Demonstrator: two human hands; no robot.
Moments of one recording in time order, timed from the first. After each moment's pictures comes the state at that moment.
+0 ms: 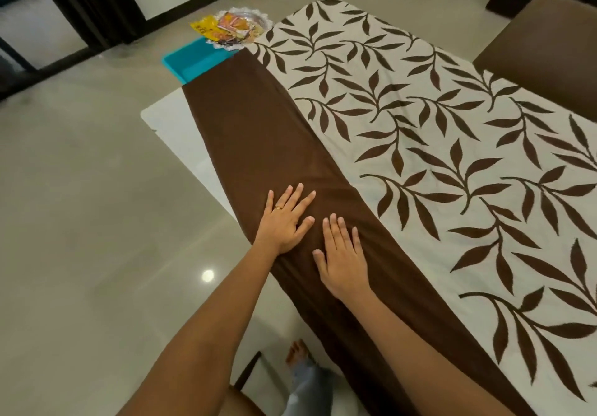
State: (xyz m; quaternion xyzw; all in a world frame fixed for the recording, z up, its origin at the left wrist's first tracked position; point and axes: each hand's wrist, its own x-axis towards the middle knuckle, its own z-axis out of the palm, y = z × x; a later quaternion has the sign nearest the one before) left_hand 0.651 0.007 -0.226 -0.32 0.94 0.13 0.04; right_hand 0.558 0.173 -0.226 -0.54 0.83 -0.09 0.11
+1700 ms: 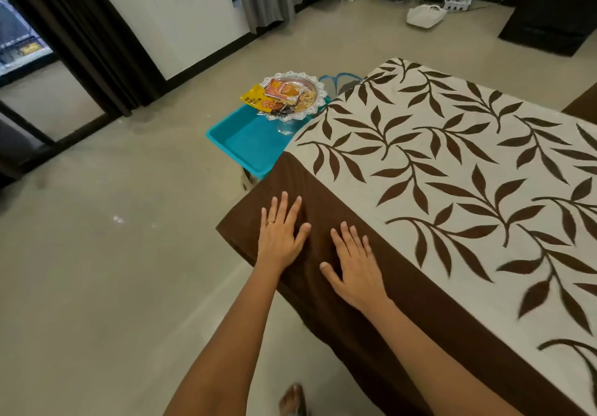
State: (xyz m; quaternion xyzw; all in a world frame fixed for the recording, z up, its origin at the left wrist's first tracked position) left_hand 0.730 -0.352 -0.211 -0.39 0.91 0.14 -0.01; right_hand 0.622 -0.183 -0.223 -0.52 0.83 -0.15 0.12
